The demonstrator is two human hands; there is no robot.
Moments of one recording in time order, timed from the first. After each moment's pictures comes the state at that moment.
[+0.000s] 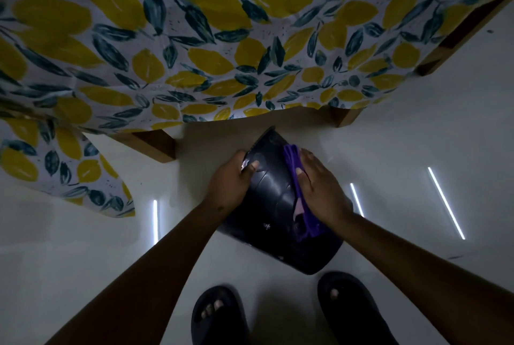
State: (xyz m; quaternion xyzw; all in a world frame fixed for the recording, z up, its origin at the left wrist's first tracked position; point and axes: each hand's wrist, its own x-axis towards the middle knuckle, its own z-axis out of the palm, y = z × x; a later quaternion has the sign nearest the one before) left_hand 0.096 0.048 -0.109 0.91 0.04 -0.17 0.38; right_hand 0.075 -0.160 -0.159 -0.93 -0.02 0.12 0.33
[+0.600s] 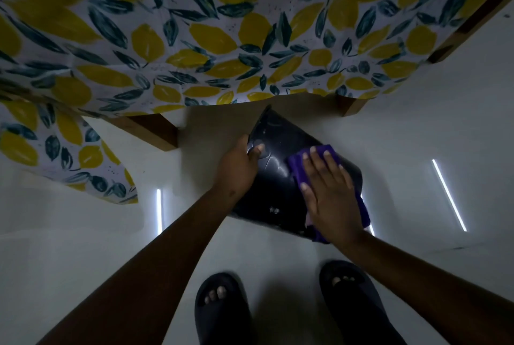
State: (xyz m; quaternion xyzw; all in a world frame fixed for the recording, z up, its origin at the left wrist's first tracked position) left_hand 0.097 0.036 -0.110 0.89 0.08 -0.15 0.41; right_hand 0.028 -0.159 -0.166 -0.99 -0.07 0.03 0.15
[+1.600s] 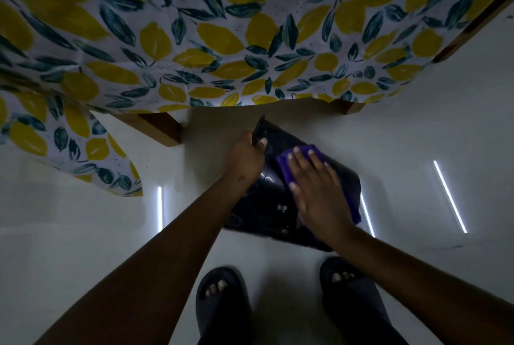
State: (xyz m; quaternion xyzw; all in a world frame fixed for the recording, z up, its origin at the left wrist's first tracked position) left_hand 0.107 0.027 -0.107 0.89 0.14 -0.17 0.39; right_hand 0.026 -0.139 -0.149 -0.97 -0.12 0.06 0.18
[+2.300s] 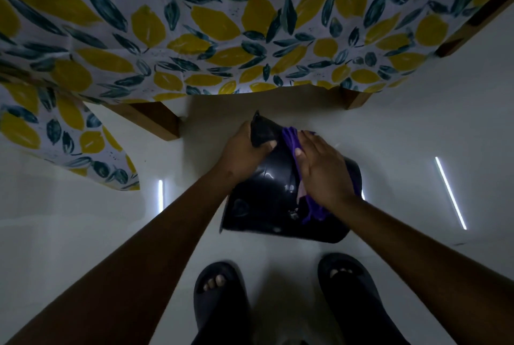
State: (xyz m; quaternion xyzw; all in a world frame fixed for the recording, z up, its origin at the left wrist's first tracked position) left_hand 0.105 0.035 -0.108 0.87 0.10 -0.19 0.45; right_hand 0.076 -0.146 -0.162 -0.97 -0.05 0.09 0.24
